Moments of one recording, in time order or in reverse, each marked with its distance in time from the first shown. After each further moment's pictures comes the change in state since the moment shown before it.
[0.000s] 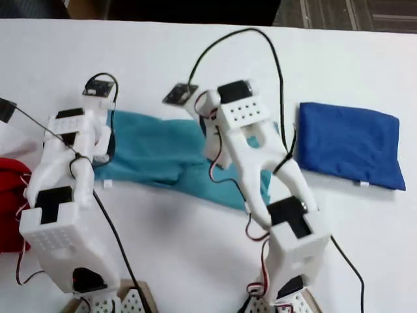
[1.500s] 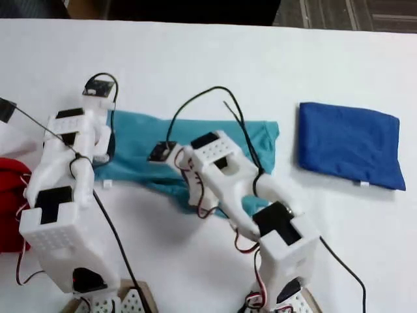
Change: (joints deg) left arm 0.0 0.0 0.0 0.0 0.0; right arm -8.6 4.6 28.2 -22.1 -2.4
